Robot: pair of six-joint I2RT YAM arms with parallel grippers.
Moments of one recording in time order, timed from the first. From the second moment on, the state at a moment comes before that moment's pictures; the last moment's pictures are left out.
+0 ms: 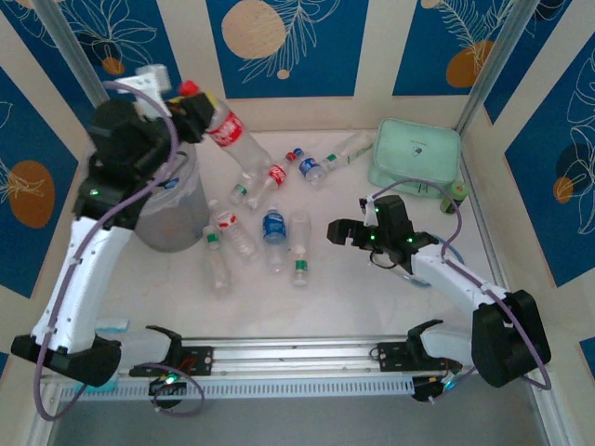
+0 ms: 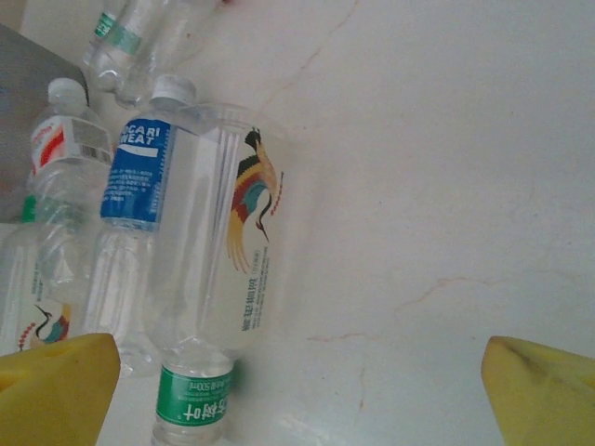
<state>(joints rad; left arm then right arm) -0.27 1.23 1.71 -0.48 0.13 -0.45 0.37 1.20 0.66 -0.22 -0.32 0.52</state>
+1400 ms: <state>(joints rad) 0.12 1.26 1.20 -0.45 -0.01 -0.26 0.29 1.14 0.65 -0.22 -0.41 0.52</state>
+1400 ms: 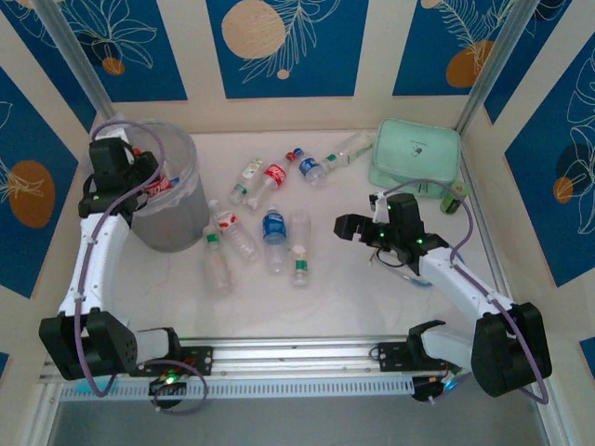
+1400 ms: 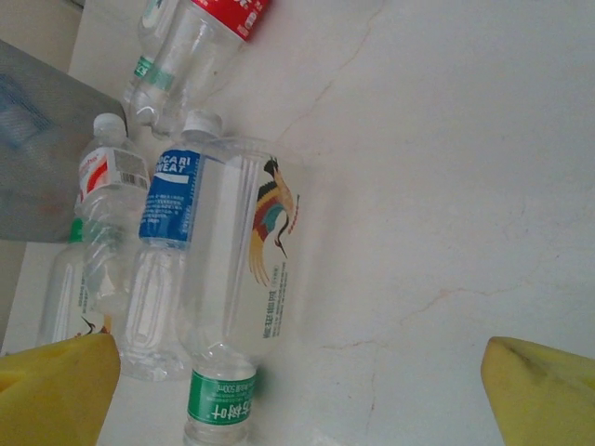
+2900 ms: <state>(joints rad) 0.10 1.24 1.26 -0.62 0.10 -0.21 0.29 1.35 1.05 -0.54 -0.08 0.79</state>
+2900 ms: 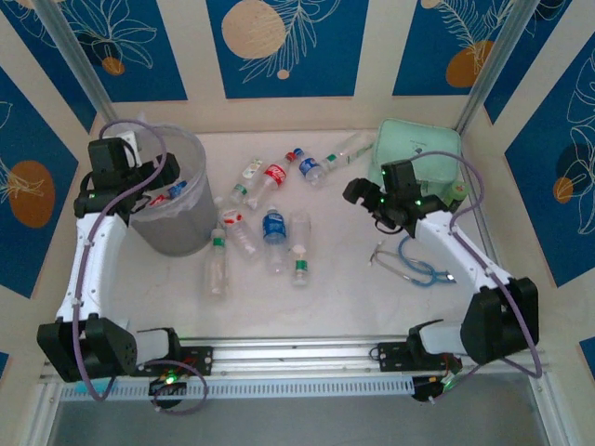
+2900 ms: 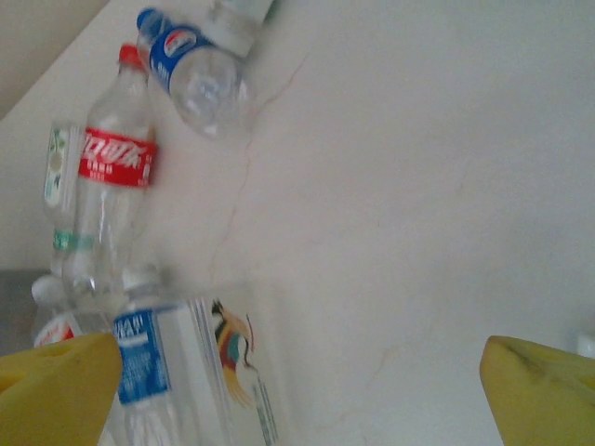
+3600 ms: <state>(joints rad) -0.13 1.19 1.27 -0.62 0.13 -0.13 0.30 2.12 1.64 -0.39 0.04 0.95</state>
